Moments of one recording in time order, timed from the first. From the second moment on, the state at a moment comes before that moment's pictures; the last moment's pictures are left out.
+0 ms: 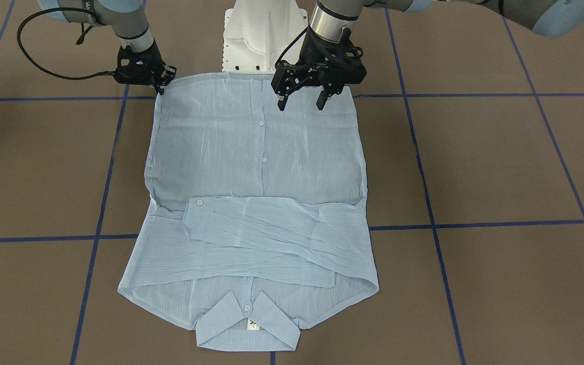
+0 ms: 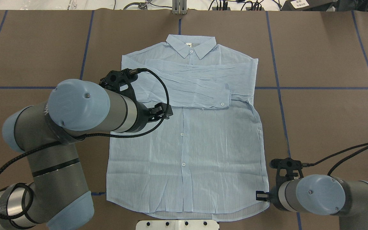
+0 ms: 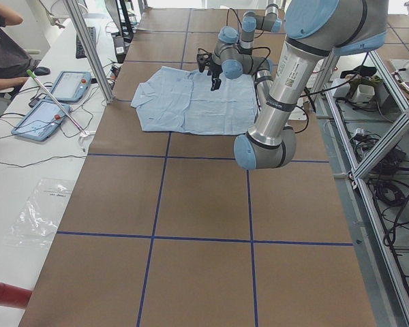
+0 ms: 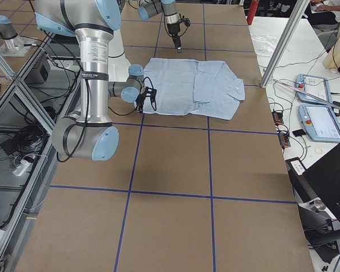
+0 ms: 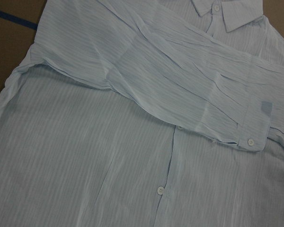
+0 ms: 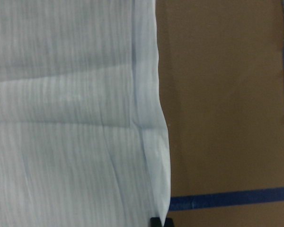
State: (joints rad) left arm -0.47 -2.15 -2.01 -1.63 -1.73 -1.58; right arm 0.17 -1.62 2.11 -1.29 1.70 1.55
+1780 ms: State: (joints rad) left arm -0.19 -1.73 -2.04 -1.82 -1.66 -1.79; right arm 0.19 -1.59 2.17 -1.28 1.66 1.55
